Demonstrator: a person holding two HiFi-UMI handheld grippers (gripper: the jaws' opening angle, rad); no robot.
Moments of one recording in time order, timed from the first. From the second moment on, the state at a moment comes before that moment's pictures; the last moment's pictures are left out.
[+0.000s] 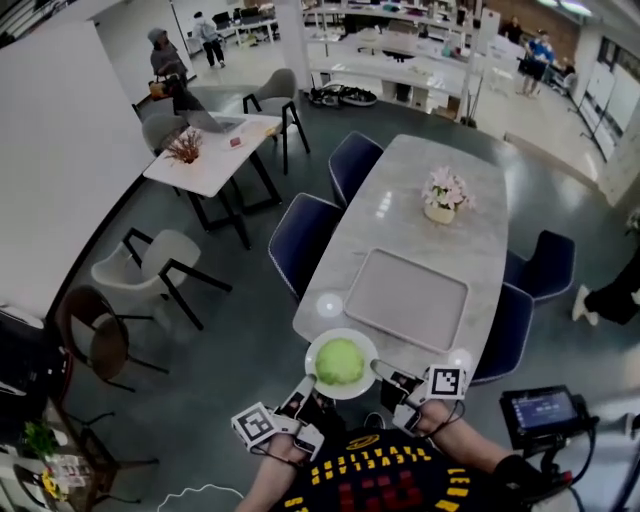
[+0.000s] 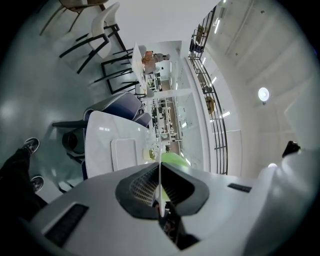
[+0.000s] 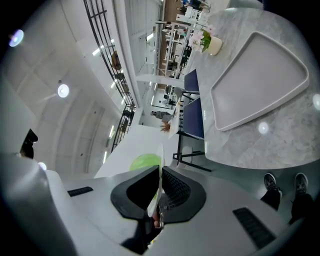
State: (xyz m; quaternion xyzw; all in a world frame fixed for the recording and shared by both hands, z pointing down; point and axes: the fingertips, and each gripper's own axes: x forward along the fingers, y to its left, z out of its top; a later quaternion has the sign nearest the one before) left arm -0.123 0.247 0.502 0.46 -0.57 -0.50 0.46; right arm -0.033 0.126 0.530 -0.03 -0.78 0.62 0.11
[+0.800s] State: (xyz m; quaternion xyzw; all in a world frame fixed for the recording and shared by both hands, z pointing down) left arm -0.218 0.150 0.500 0.53 -0.42 -0.47 0.57; right arm -0.094 0.075 0.525 0.13 -0.78 0.61 0.01
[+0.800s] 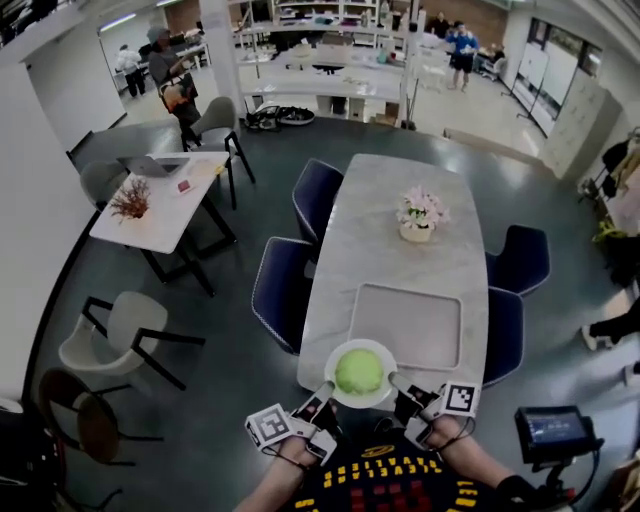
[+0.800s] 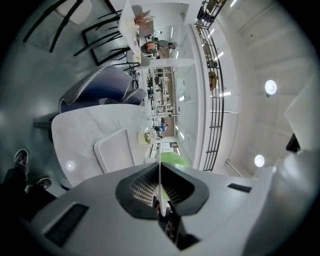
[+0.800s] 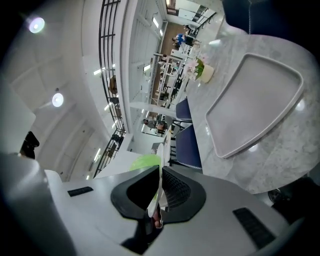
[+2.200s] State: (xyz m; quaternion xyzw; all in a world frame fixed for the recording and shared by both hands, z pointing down) left arm -0.141 -0.037 0.532 0.62 -0.44 -0.32 0.57; right arm -0.005 -0.097 0.544 0.16 -0.80 0.58 -0.08
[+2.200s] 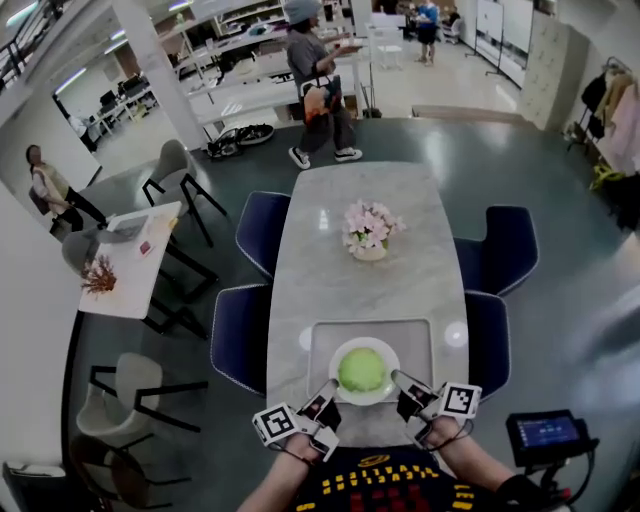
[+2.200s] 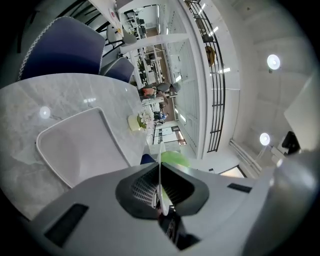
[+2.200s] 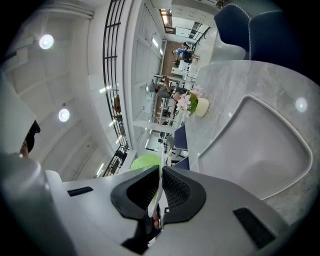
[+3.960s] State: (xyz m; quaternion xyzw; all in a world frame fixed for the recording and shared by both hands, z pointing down) left arm -0.138 -0.116 0.632 0.68 -0.34 -0.22 0.61; right arm -0.001 -0.140 0.647 0.24 -0.78 0.57 -0.12
